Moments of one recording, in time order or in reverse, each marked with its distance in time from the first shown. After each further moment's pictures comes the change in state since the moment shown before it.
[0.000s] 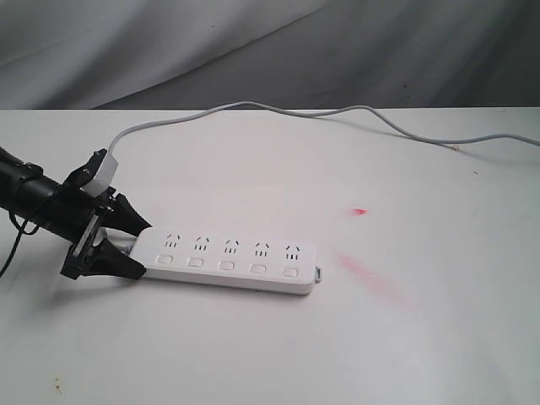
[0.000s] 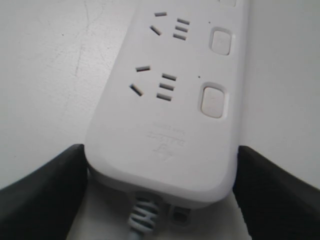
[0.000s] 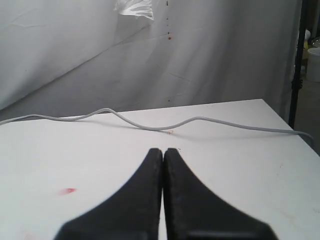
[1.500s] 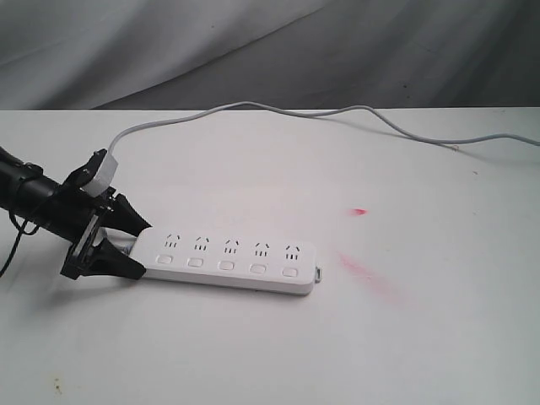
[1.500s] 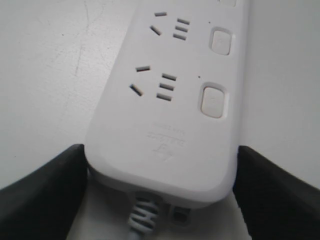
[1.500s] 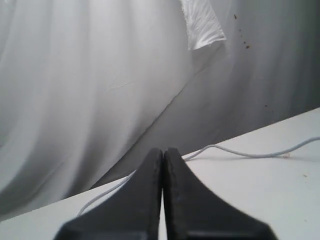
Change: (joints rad) left arm 0.000 0.000 0.000 0.000 0.000 0.000; right arm 0.019 0.298 -0.470 0.616 0.208 -0.161
